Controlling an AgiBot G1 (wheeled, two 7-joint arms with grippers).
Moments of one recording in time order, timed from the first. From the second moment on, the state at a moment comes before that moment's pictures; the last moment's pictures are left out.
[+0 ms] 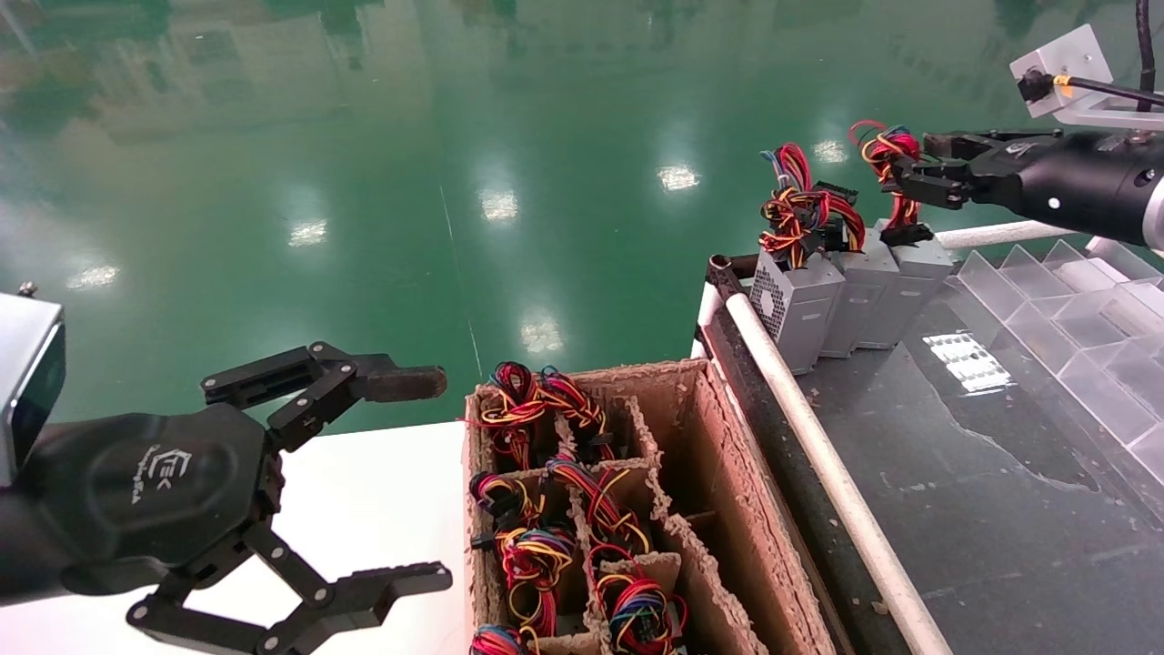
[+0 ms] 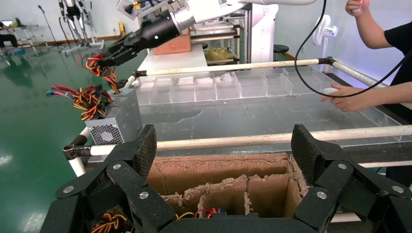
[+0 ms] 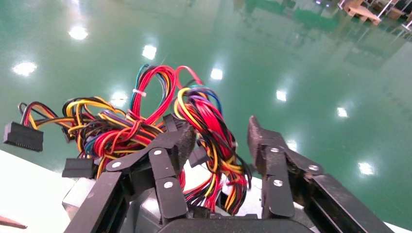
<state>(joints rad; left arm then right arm) -1.09 0.59 0.34 -1.27 0.69 1.47 -0.15 1.90 -0.99 -0.66 -0.01 -1.20 -0.95 -0.13</state>
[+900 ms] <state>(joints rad) -1.09 0.59 0.34 -1.27 0.69 1.47 -0.15 1.89 -0.85 -0.53 0.00 -1.04 -1.26 0.11</state>
